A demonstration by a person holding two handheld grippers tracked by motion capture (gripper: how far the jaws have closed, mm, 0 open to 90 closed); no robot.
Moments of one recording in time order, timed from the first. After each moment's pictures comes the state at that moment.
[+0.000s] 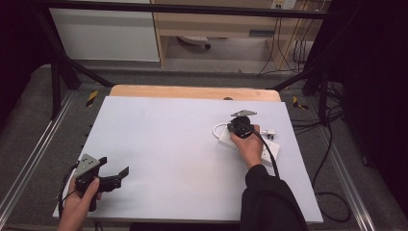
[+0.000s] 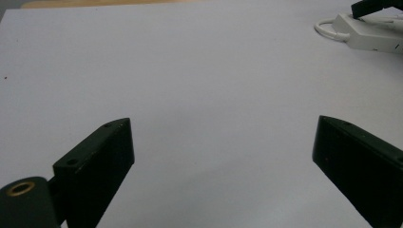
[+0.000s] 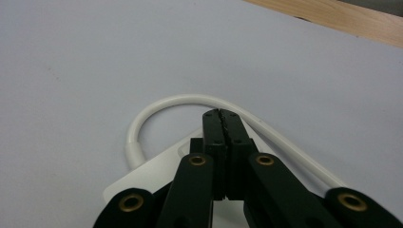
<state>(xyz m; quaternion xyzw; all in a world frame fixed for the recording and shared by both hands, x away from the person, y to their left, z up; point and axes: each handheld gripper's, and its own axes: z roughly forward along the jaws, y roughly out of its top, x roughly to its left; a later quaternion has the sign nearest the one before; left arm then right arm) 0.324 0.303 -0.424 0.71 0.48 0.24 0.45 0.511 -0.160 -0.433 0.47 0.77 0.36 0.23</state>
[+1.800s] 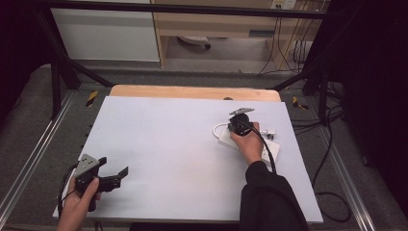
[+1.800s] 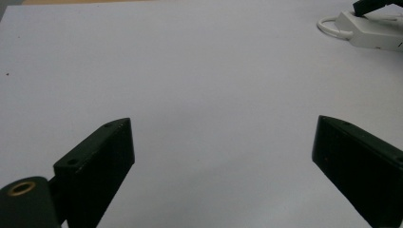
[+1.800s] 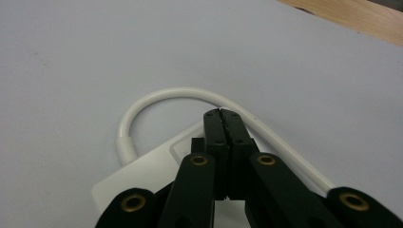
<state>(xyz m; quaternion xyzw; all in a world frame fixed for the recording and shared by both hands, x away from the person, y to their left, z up) 0.324 0.305 -0.424 0.72 0.48 0.24 0.45 0.519 -0.158 -0.428 0.47 0.79 0.32 0.23</state>
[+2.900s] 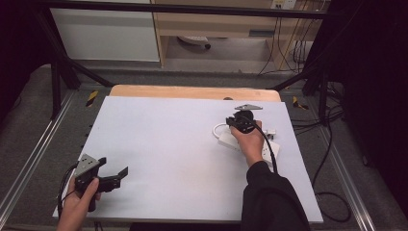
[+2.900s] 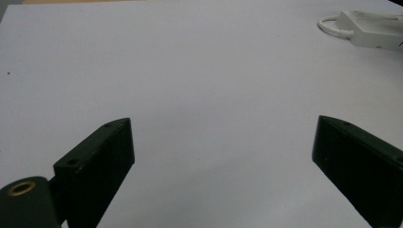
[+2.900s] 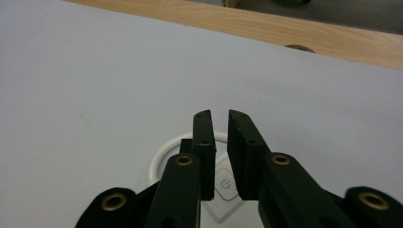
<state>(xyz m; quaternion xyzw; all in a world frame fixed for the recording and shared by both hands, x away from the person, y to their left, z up) 0.324 0.306 -0.425 0.72 0.48 0.24 0.45 0.515 -0.163 -0.410 0.49 0.74 0.41 0.21</state>
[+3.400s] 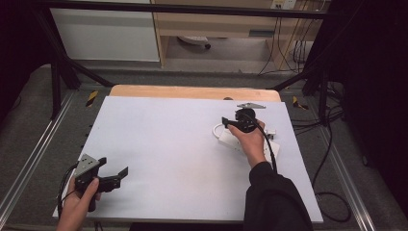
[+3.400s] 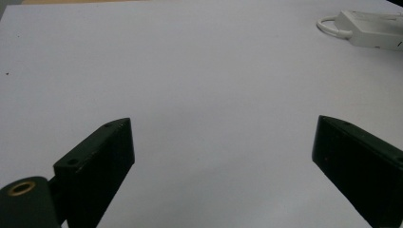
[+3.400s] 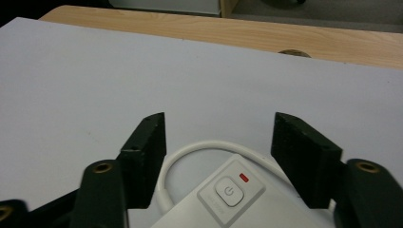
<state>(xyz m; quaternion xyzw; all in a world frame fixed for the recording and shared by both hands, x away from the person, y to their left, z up) 0.324 0.306 -0.425 0.72 0.48 0.24 0.45 0.514 -0.165 -0.402 0.52 0.71 0.42 0.21</state>
